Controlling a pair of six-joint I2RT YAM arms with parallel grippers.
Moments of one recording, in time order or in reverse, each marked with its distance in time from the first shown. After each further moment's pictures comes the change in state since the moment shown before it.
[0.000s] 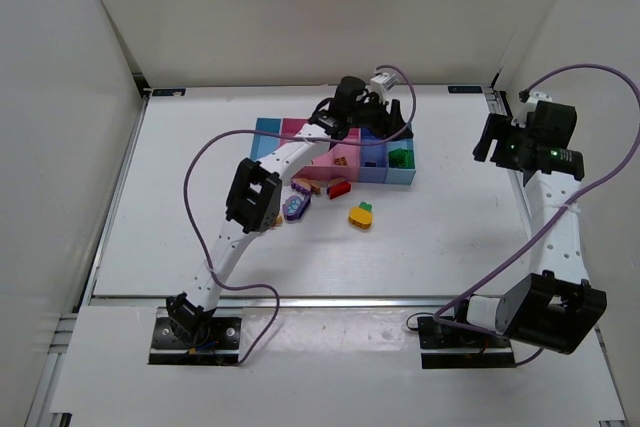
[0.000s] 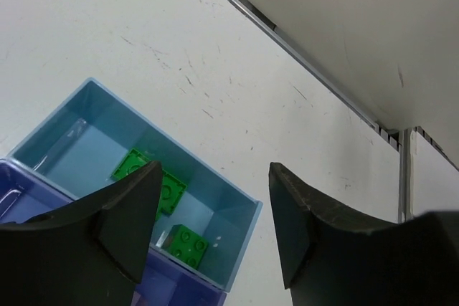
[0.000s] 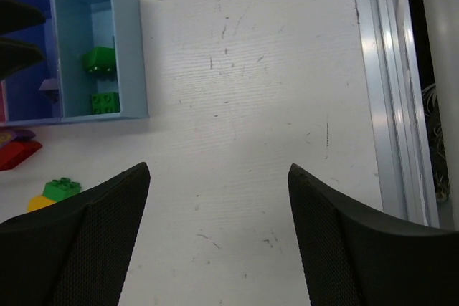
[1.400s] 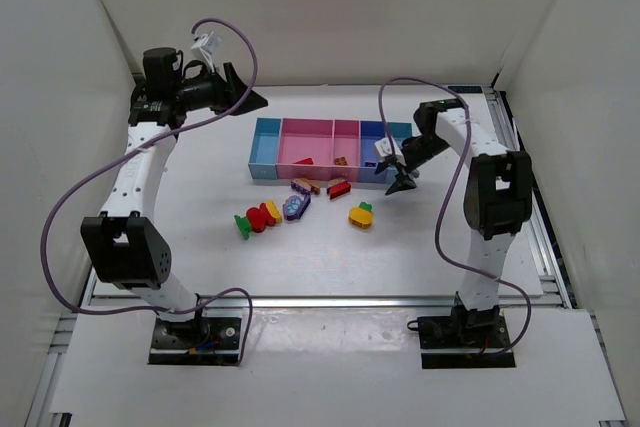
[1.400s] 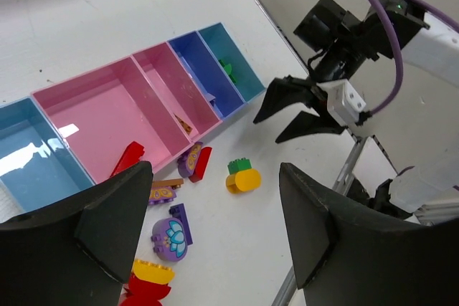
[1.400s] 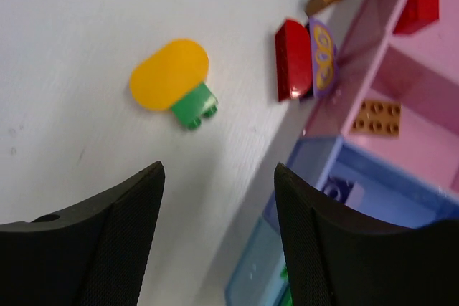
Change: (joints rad) left arm 0.634 -0.988 -0.800 -0.288 0.308 0.095; right arm 0.410 0.770 0.410 -0.670 -0.726 -1.992
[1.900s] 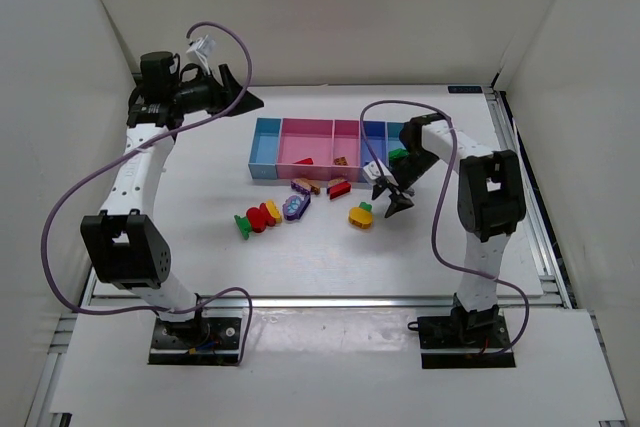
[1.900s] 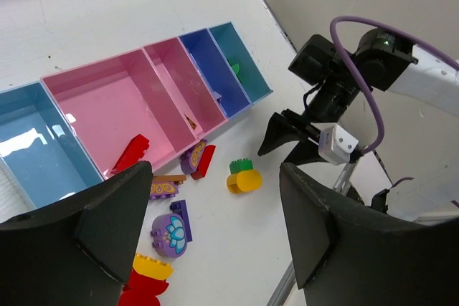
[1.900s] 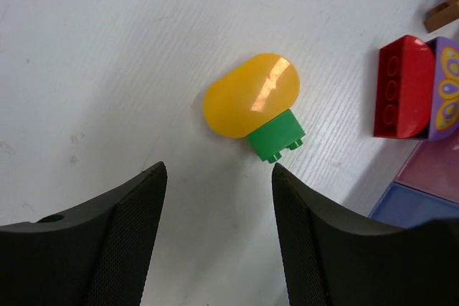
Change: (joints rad) left arm 0.028 -0.002 -0.033 0.013 -0.014 -0.029; right arm 0.106 -0.003 -0.126 -0.013 0.089 -0.011
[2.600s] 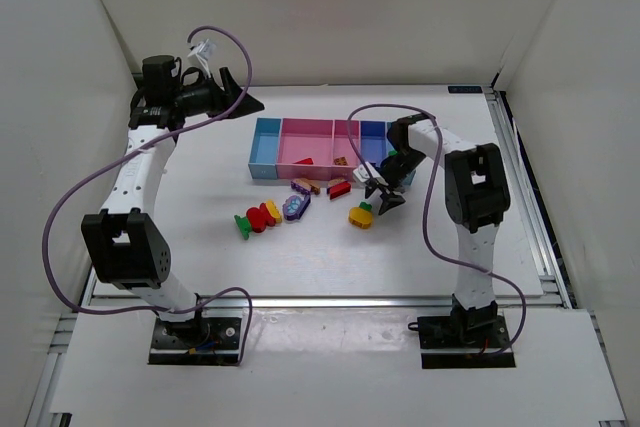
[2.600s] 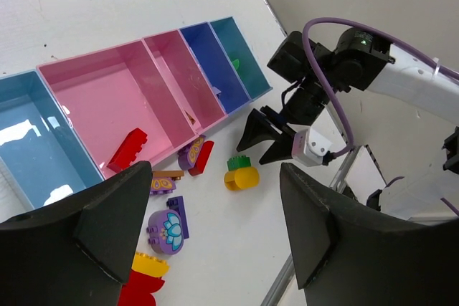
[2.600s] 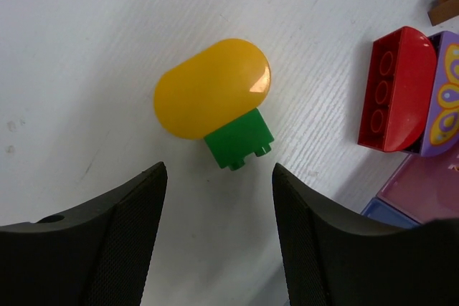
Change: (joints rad) left arm 0.006 0.000 -0.034 0.022 0.001 -0.024; right arm 0.041 0.111 0.078 0.047 0.064 0.000
